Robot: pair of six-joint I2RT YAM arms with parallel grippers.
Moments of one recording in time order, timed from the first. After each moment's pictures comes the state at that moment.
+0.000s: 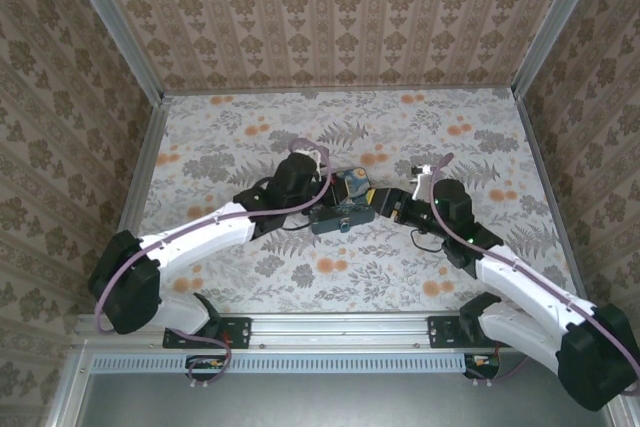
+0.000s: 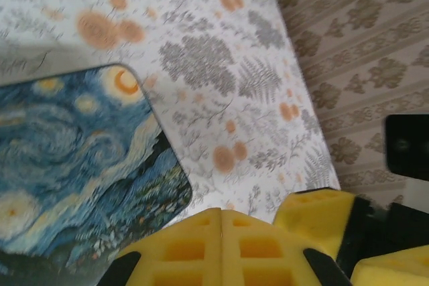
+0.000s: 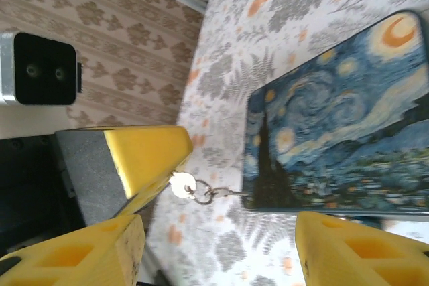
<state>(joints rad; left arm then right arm) -0.87 1.37 0.87 0.06 0.15 -0.83 0.45 1.00 0.45 0.28 -0.43 0.97</state>
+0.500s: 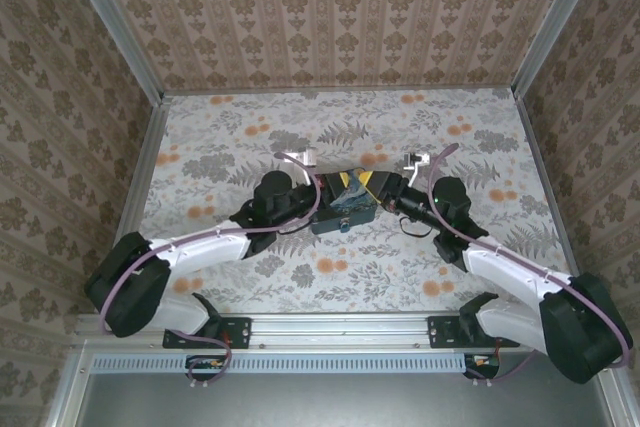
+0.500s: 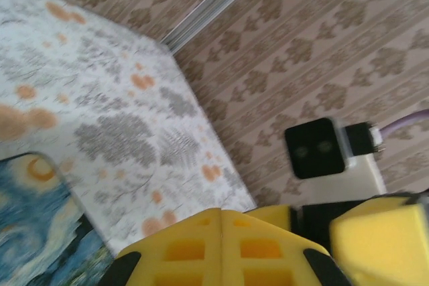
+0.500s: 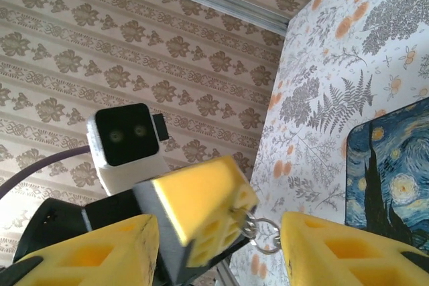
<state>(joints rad) -0.84 1.39 0.65 0.72 0.20 -0.88 0.45 1.13 0.44 0.68 -0.48 1.19</state>
